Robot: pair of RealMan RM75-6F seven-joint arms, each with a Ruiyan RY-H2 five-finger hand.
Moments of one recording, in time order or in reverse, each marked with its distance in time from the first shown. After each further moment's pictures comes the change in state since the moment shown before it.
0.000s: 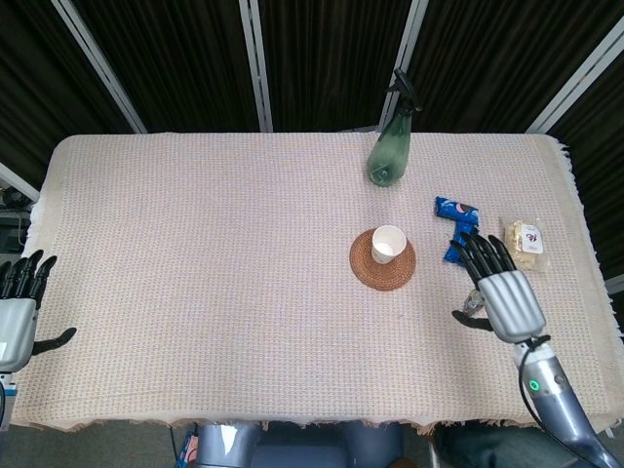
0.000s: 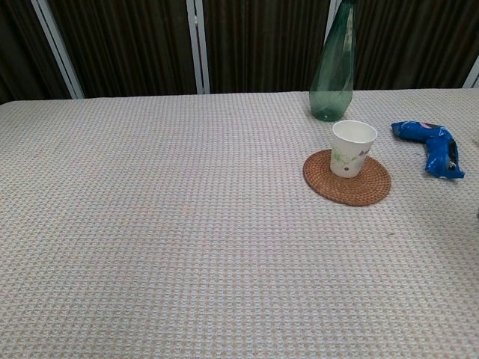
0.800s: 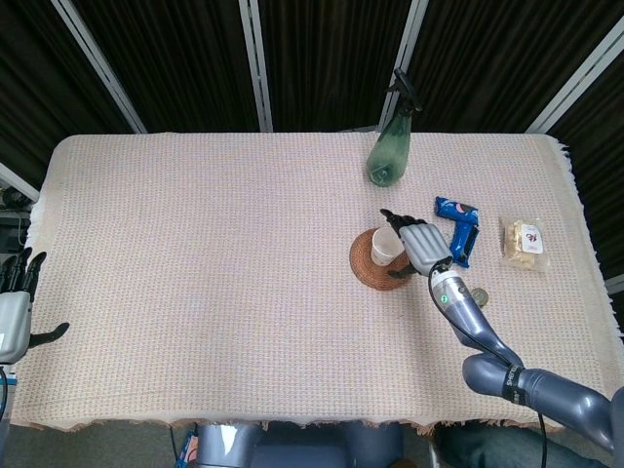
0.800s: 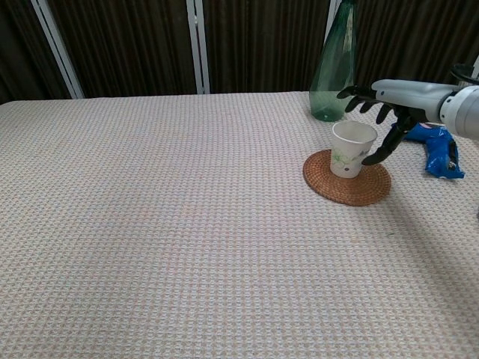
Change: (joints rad) left arm -0.025 -0.015 -0.050 -0.012 -0.154 -0.041 0.082; right arm 0.409 -0.330 0.218 0.378 0.454 -0.621 -0.050
